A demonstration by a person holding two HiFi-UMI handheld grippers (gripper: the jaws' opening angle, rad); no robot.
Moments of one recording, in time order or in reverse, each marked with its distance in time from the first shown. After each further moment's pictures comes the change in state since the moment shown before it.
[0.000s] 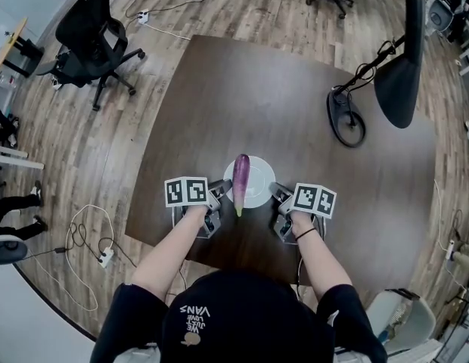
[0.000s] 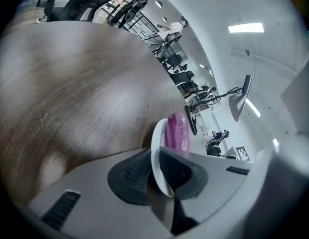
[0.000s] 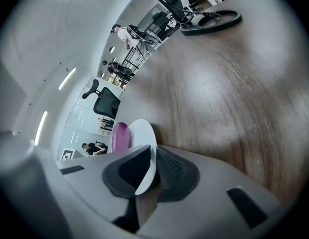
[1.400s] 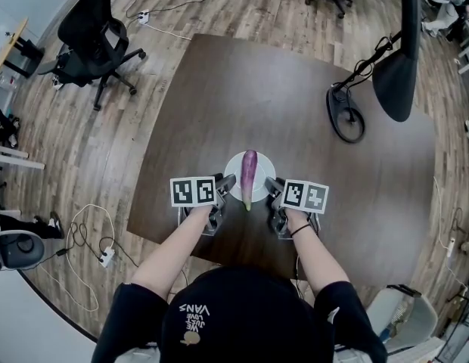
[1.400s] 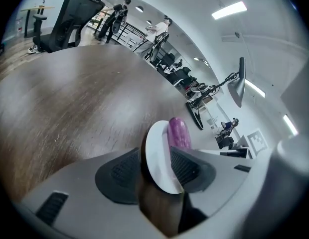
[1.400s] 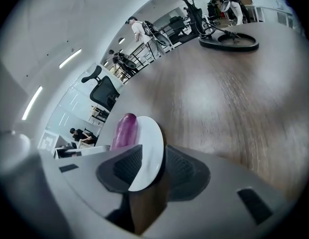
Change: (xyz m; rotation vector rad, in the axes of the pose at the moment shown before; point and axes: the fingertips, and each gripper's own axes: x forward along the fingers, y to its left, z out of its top) left arm -0.008 -0.003 0.004 0.182 -0.038 0.120; right arm 0.002 0.006 -0.003 -0.197 -0.002 -0.132
